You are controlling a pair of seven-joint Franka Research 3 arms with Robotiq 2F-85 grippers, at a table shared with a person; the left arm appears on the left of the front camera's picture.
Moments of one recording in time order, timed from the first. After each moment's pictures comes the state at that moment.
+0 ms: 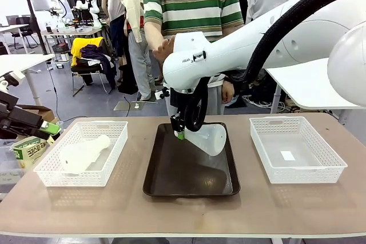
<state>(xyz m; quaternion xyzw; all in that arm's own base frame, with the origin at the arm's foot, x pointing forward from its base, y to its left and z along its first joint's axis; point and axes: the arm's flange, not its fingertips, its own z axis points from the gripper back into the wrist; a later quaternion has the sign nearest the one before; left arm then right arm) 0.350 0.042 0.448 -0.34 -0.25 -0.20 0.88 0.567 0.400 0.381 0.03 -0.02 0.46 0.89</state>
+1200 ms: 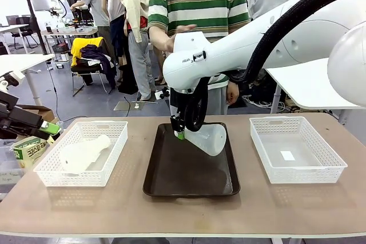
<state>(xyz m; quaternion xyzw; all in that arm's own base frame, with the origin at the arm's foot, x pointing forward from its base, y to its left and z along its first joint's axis) 0.350 0.042 0.448 -0.34 -0.25 -0.20 0.88 0.567 0.400 0.381 0.03 -0.02 0.46 0.89</state>
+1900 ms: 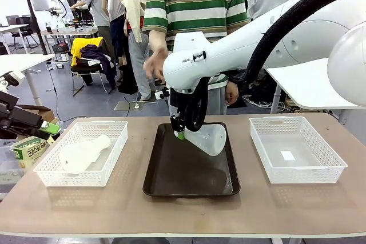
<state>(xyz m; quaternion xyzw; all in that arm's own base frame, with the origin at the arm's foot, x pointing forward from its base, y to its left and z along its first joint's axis) 0.350 0.042 0.448 -0.34 -0.25 -0.20 0.88 0.567 0.400 0.381 0.03 -0.02 0.46 0.89</state>
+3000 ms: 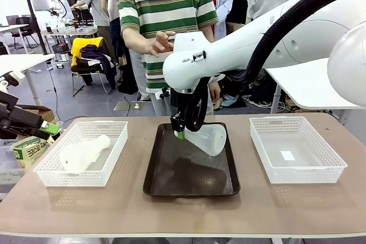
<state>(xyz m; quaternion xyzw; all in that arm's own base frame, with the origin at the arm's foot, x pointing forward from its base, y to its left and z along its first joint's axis) 0.350 0.042 0.448 -0.34 -0.25 -0.20 0.88 0.567 0.400 0.381 0.03 -0.02 0.46 0.89</state>
